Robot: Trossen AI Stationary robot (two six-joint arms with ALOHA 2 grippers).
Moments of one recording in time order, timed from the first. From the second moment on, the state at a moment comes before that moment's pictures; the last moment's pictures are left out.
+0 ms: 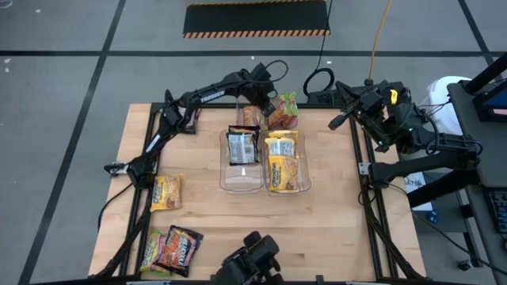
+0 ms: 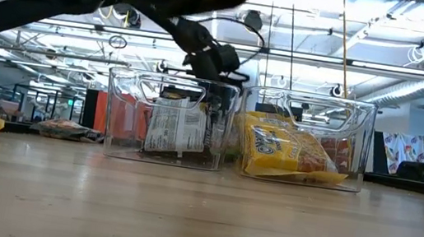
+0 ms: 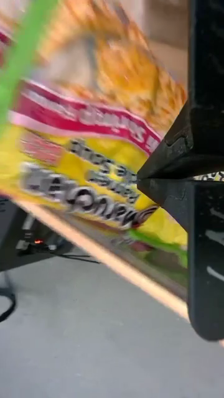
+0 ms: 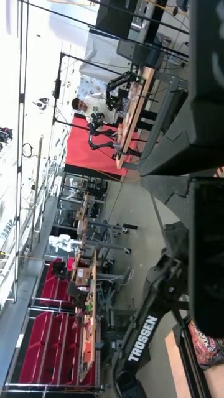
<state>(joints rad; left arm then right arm) 0.64 2.42 2.20 -0.77 0.22 0.03 -0.02 0.81 1.02 0.04 0.86 -0.39</state>
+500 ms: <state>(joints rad) 0.66 2.27 2.20 -0.97 0.27 0.06 -0.02 0.82 1.02 0.04 0.86 -0.41</state>
